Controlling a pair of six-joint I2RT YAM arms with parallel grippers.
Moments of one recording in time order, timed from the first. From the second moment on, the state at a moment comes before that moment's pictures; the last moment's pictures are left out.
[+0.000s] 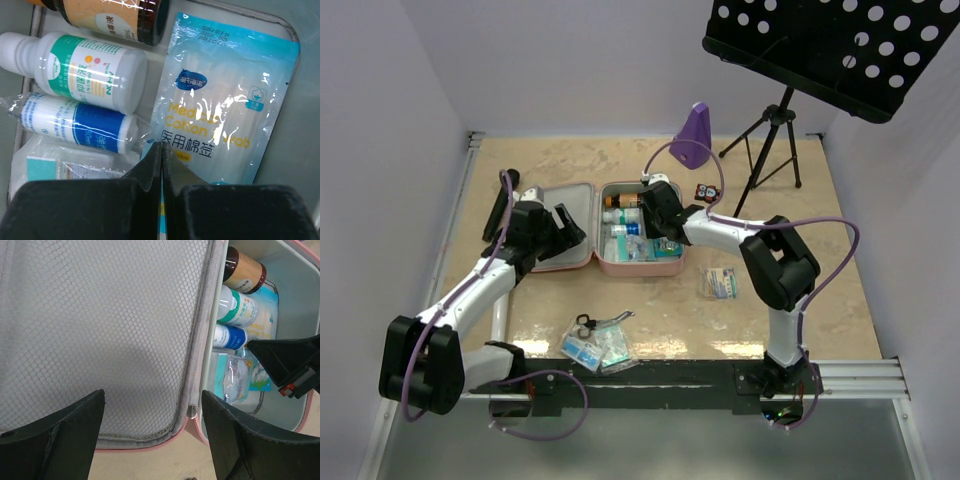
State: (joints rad) left arm -0.25 1.19 0.69 -0.18 0.04 -0.68; right arm 0.68 1.95 1.29 -0.16 0.22 0.37
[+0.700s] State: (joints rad) left arm -0.25 1.20 0.69 -0.19 0.04 -0.68; right arm 0.71 1.98 1.32 -0.14 0.18 0.38
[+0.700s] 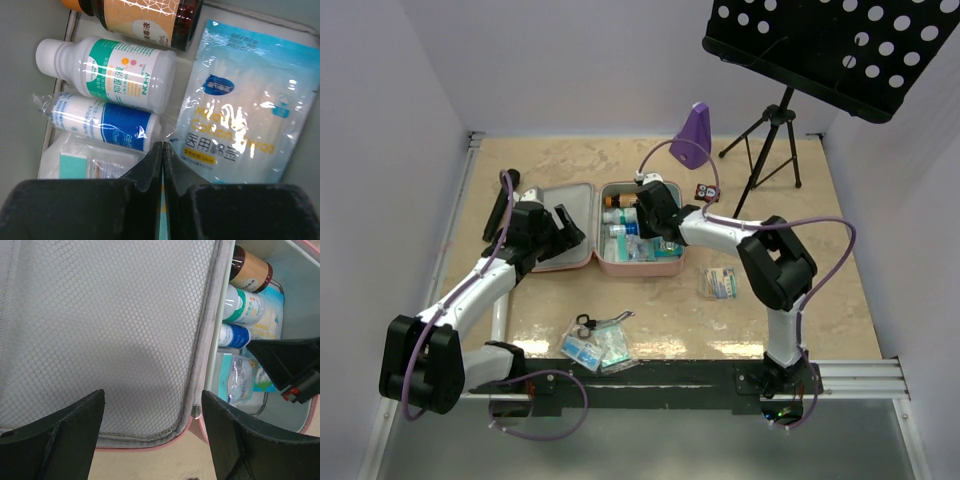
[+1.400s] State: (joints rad) left arm -0.24 1.07 0.69 -0.30 -0.08 -0.70; right arm 1.02 1.35 0.95 -0.10 0.22 0.37
